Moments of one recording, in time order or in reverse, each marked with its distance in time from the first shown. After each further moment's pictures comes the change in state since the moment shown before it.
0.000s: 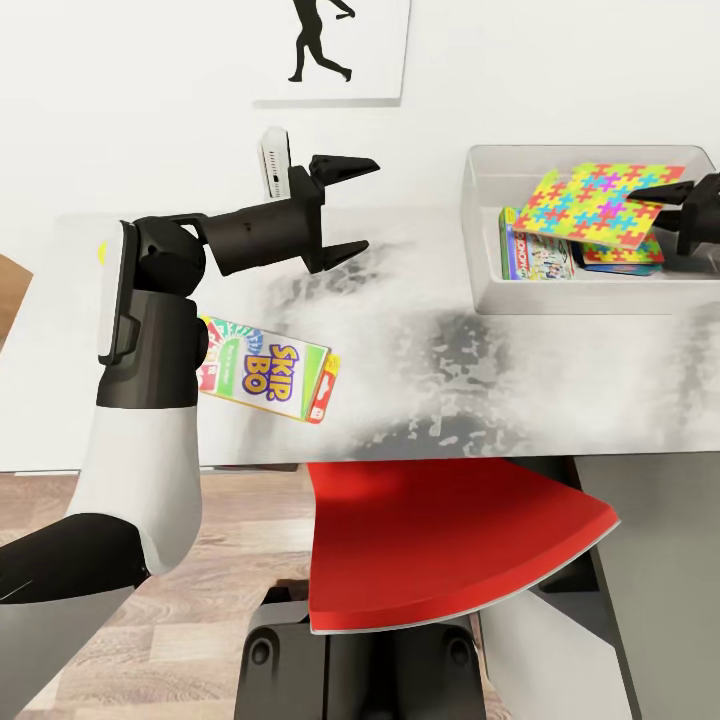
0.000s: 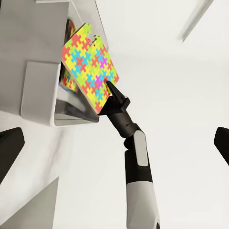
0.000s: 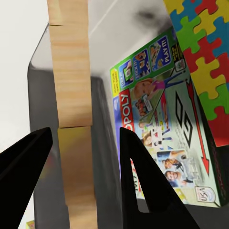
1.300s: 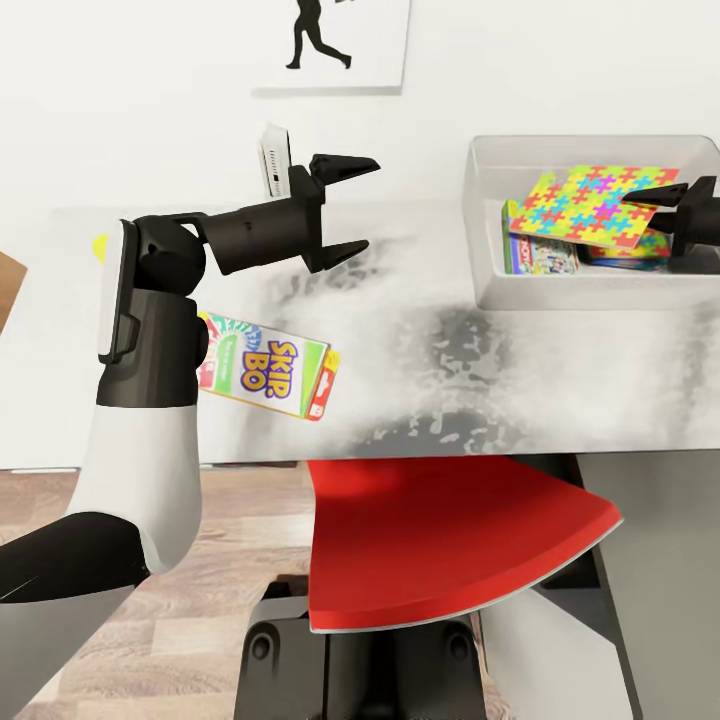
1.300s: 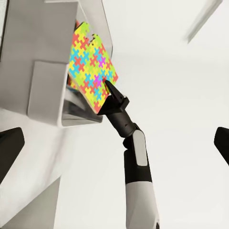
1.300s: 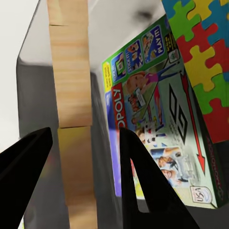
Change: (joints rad) left arm -0.003 0.000 -0.001 0.003 0.000 0.001 0.001; right arm 0.005 0.008 -0.002 0.002 -0.001 -0.003 0.000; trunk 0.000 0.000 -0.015
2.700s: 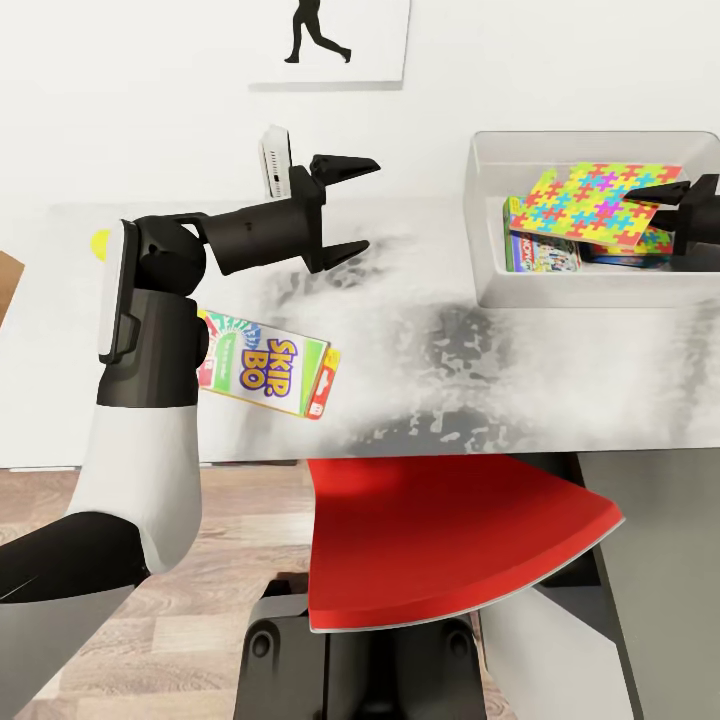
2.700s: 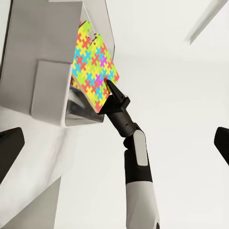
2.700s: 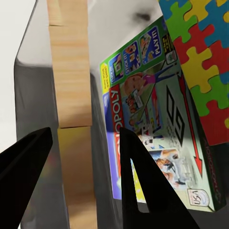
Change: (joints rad) left arm 0.000 0.000 0.000 0.002 0.000 0.000 -0.001; right arm -0.001 -0.001 -0.003 -0.002 -0.001 -0.005 0.001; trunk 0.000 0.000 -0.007
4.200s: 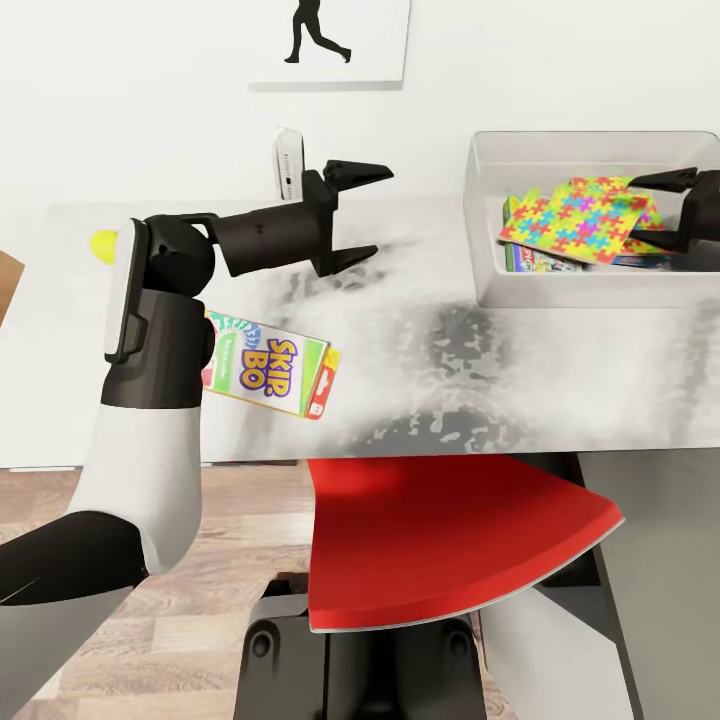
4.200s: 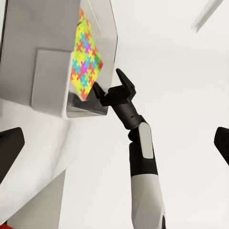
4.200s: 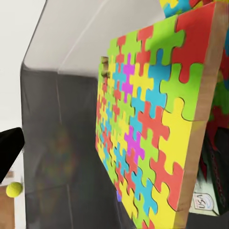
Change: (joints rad) left arm -0.001 0.001 -0.042 -0.001 0.001 -0.001 0.000; right arm -0.003 -0.001 -0.015 -0.001 -0.002 -0.001 0.000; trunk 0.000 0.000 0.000
